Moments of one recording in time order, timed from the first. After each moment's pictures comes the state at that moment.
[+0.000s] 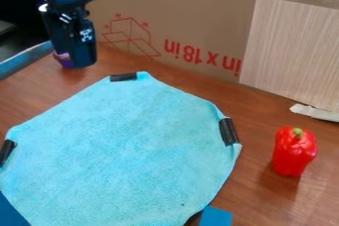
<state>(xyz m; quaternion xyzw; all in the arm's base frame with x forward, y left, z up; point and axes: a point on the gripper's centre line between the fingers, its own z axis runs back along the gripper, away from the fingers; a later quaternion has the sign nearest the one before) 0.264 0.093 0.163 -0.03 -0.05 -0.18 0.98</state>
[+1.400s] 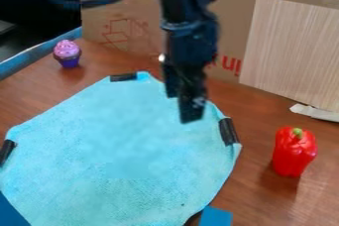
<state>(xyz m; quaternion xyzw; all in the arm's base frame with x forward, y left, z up) 0.307 -0.043 0.113 -0.02 -0.07 -0.35 0.93</state>
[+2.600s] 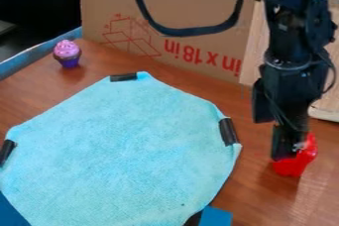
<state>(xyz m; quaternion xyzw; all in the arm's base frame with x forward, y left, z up) 0.328 -0.147 0.100 0.00 -0.12 -0.43 0.90</state>
